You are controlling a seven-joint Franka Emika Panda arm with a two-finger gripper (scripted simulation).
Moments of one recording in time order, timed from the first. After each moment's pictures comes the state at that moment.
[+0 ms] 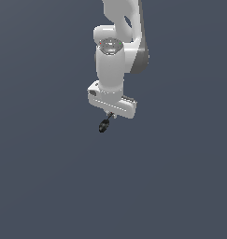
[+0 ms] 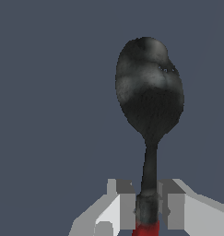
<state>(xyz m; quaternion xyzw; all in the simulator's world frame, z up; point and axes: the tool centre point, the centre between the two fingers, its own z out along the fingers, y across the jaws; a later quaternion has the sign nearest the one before) -0.053 -0.007 0.192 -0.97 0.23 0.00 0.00</state>
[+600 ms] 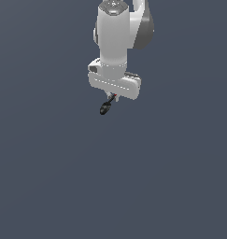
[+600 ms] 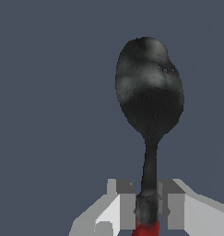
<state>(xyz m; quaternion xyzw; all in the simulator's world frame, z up) -0.087 0.001 0.263 -0.97 0.23 0.00 0.00</state>
